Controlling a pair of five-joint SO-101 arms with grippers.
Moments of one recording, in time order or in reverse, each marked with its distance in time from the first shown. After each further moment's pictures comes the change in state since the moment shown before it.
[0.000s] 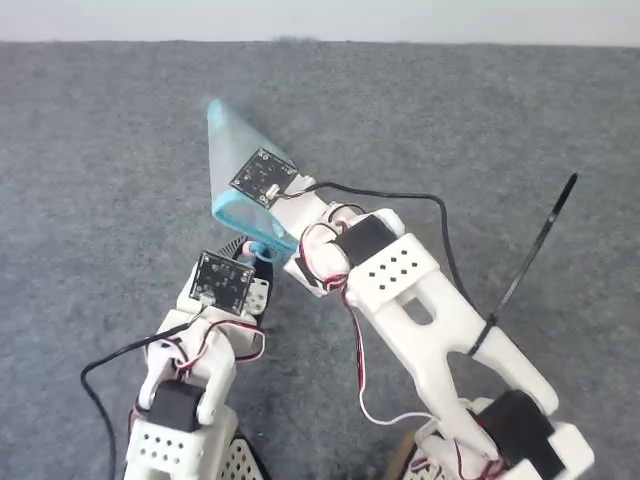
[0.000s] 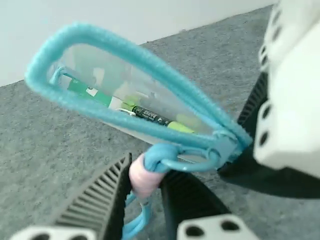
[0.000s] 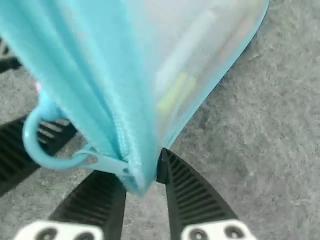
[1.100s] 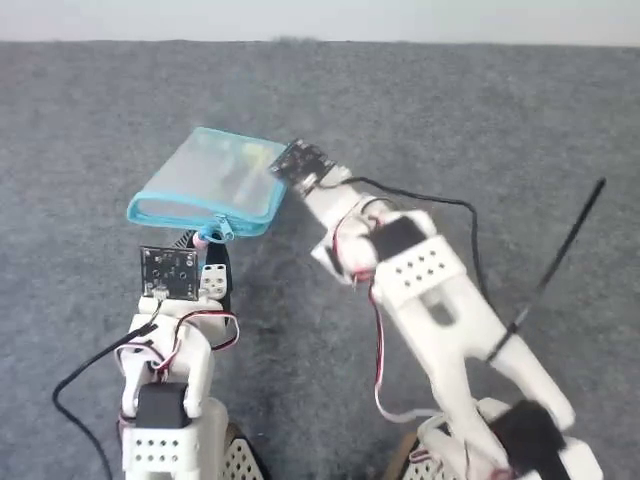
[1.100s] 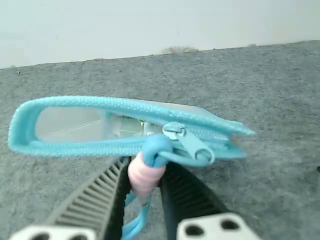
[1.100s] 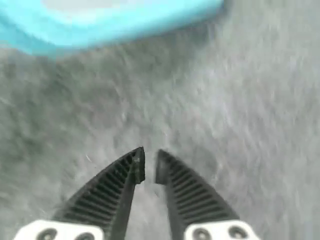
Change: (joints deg) left arm -12.0 -0.1 -1.9 0.0 5.5; right arm 3.8 -7.1 9.1 -9.9 2.5
